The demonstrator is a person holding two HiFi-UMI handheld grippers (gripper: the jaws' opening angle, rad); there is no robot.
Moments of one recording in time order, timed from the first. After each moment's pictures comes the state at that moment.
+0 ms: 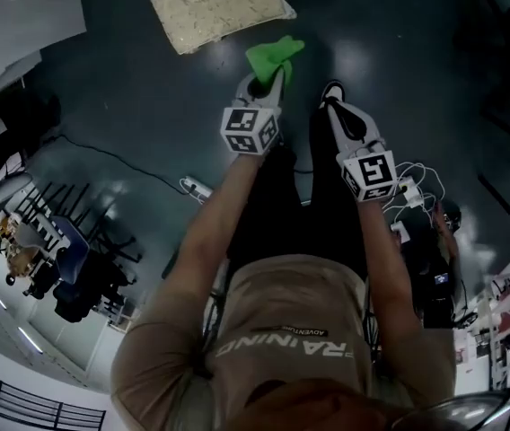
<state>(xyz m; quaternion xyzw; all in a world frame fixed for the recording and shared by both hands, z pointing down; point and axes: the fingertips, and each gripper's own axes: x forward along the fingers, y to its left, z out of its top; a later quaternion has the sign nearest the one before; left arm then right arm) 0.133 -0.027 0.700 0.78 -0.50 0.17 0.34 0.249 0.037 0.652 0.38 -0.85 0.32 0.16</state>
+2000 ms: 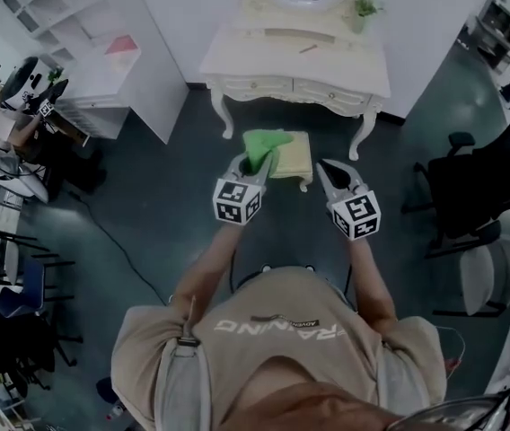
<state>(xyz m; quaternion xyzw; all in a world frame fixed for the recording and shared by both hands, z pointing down) -0.025 0.201 0.095 0.83 -0.55 0.04 0.06 0.103 0.211 0.091 0.32 -0.94 0.00 0.08</state>
